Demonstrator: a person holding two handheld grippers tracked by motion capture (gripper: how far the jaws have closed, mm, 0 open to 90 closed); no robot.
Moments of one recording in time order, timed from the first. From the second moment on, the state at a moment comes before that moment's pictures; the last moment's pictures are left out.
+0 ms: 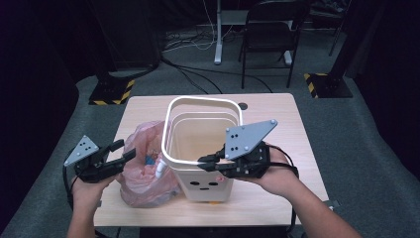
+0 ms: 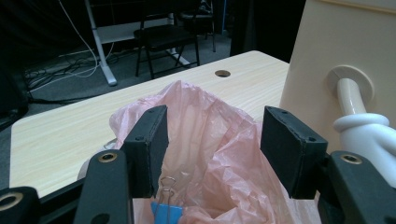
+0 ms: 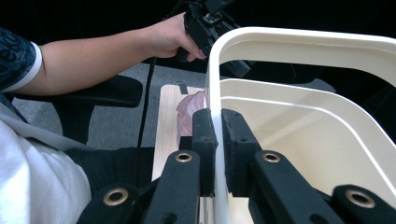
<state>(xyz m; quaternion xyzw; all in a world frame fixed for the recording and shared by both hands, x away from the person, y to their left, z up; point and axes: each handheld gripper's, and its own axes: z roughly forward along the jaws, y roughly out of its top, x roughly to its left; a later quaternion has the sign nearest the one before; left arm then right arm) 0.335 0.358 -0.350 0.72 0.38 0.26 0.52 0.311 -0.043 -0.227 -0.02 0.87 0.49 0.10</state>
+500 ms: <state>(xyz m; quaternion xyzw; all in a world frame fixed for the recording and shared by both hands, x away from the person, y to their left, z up) 0.335 0.358 -0.351 0.72 0.38 0.26 0.52 0.313 -0.042 -0.231 -0.03 0.88 0.47 0.09</state>
